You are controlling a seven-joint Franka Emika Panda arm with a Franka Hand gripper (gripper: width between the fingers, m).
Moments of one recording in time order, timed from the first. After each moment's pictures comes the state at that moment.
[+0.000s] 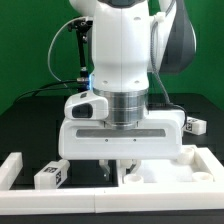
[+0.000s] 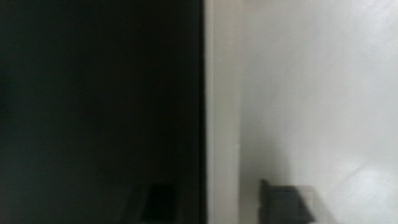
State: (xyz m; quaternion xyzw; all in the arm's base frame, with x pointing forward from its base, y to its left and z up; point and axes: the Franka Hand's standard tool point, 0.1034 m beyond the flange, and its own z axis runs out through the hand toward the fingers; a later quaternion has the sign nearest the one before) arm 0.604 -0.021 0.010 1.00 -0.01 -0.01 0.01
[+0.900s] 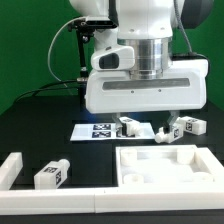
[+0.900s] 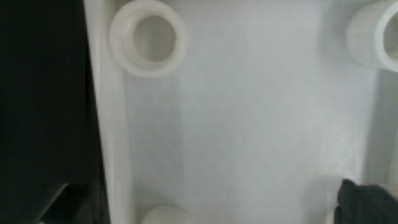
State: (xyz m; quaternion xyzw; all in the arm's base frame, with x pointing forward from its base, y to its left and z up) arm 0.569 0.027 0.081 1.00 -0.01 -0.01 -0.01
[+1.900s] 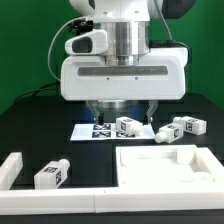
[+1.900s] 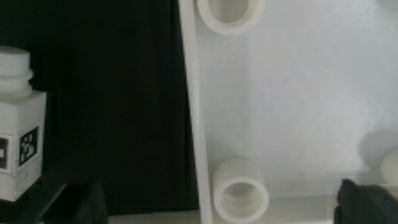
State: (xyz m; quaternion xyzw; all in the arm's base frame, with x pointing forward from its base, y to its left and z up) arm 0.580 -0.013 0.104 1.00 -0.05 0.01 0.00
